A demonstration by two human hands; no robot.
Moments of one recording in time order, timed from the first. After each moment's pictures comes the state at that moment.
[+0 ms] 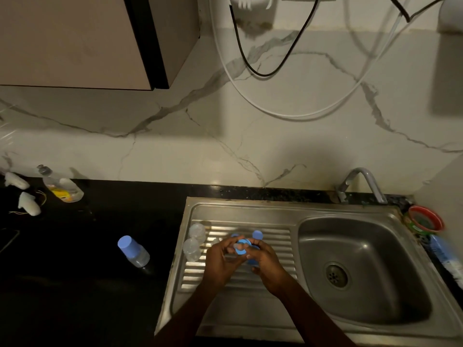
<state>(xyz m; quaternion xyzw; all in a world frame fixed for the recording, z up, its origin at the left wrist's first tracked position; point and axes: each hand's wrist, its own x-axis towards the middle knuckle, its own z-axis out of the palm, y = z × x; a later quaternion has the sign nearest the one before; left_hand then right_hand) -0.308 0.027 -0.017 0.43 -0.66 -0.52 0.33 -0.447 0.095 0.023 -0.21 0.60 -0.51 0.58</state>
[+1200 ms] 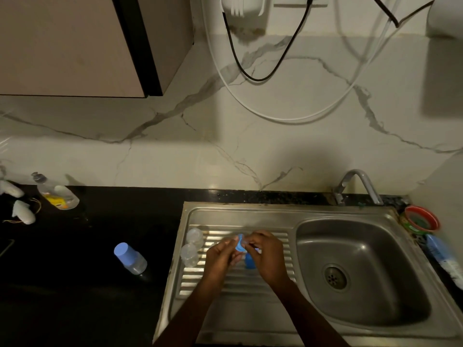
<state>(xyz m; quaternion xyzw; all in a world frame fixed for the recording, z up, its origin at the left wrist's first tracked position) -0.326 0.027 0.007 0.46 -0.35 -0.74 0.35 -0.470 0.072 0.000 -0.56 0.69 -0.44 0.14</state>
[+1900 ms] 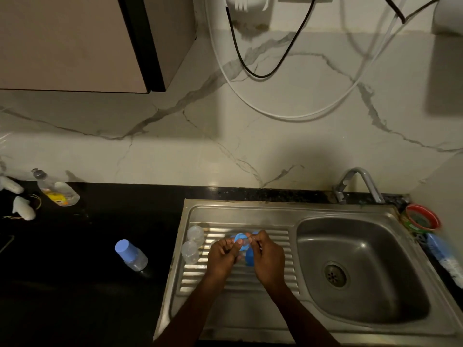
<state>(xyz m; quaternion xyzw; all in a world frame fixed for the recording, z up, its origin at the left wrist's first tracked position) -0.328 0.026 0.003 0.47 -0.50 -0.65 0.33 -0.450 0.081 -0.006 -0.45 0.78 -0.41 0.13</state>
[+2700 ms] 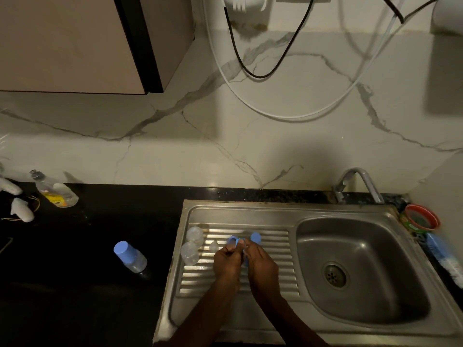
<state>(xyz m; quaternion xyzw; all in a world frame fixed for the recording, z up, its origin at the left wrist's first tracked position) -0.358 0.037 -0.021 0.60 -0.32 -0.65 0.34 -0.426 0.098 -0.008 -0.52 0.72 -0.43 0.17</state>
